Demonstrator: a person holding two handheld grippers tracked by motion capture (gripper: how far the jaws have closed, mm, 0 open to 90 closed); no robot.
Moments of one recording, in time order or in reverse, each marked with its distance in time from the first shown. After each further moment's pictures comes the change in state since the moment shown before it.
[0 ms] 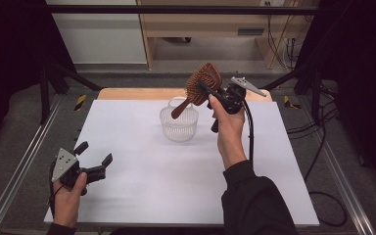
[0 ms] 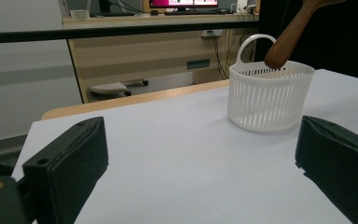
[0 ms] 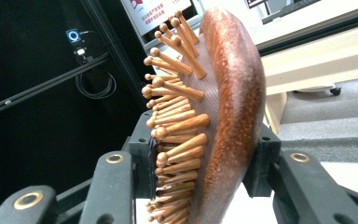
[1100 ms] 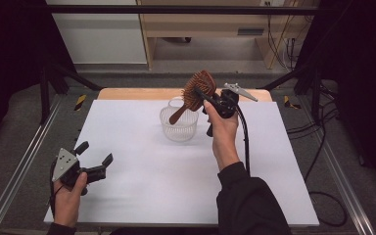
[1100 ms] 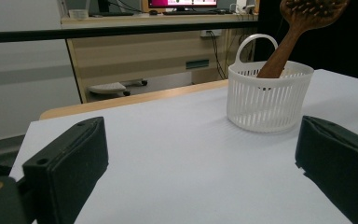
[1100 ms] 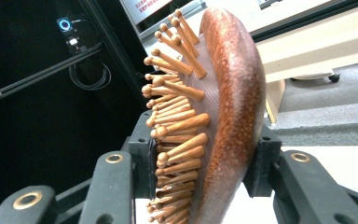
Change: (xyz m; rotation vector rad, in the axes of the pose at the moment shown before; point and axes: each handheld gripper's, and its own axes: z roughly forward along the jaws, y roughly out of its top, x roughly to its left) left arm 0.000 0.000 0.001 0.000 -0.005 0.001; right arm -0.007 -0.026 0.014 0.032 -0.014 0.014
